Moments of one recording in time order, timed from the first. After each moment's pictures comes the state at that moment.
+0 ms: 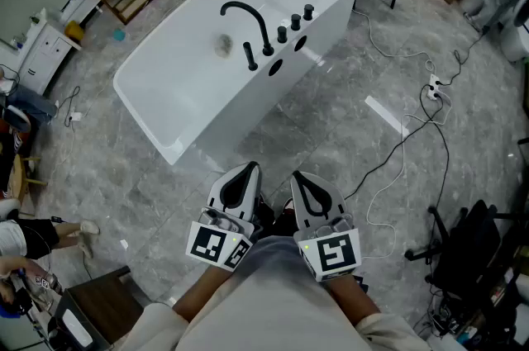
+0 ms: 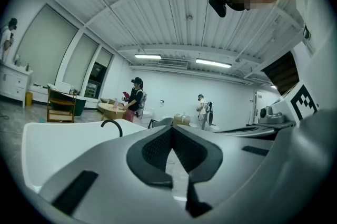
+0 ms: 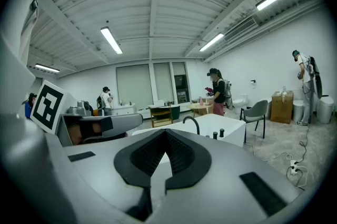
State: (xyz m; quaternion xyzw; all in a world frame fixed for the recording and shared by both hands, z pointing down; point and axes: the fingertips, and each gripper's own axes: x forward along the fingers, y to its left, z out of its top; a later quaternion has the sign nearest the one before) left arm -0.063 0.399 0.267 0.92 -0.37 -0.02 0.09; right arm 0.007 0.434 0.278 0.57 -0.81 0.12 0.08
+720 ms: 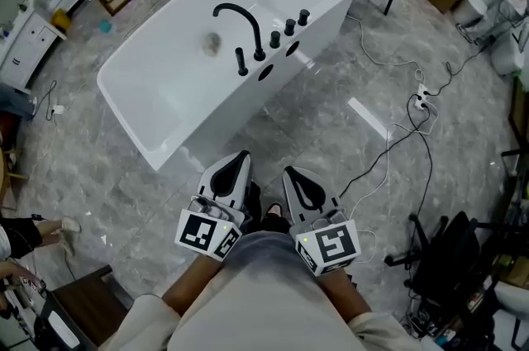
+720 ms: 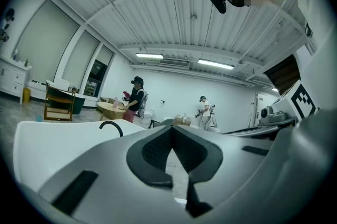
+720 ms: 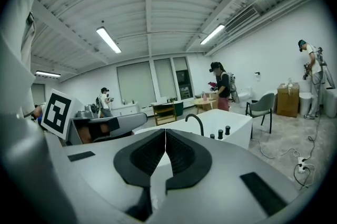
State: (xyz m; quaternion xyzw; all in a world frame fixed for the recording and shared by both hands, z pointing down) left arm -0.043 0.322 0.270 0.92 -0.37 -0.03 0.10; right arm 0.029 0.365 0.281 0.56 -0.81 0.14 0.07
